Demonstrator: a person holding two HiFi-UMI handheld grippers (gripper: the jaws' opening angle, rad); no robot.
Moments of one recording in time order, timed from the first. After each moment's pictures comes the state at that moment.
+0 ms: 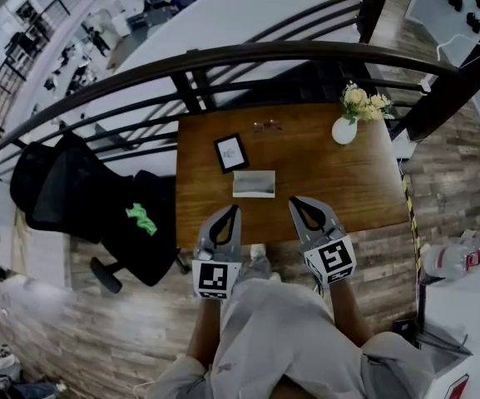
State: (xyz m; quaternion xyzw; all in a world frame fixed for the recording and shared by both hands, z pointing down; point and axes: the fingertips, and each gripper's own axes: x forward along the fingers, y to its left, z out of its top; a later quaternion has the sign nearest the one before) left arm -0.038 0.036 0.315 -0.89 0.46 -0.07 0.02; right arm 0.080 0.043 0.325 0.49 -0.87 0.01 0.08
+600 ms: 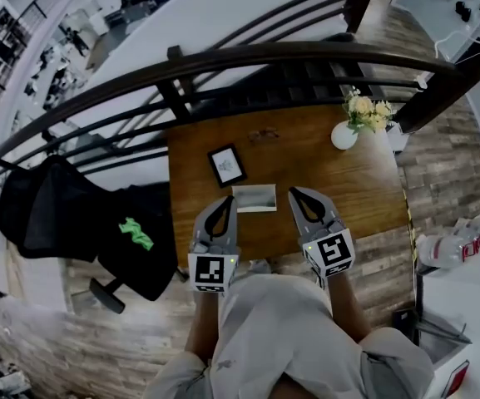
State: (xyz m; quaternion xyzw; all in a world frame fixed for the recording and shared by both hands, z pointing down) left arm -0.049 -0.068 0.318 -0.90 0.43 -0.06 0.01; right arm 0.076 -0.052 0.328 0.53 -0.84 0.02 0.09
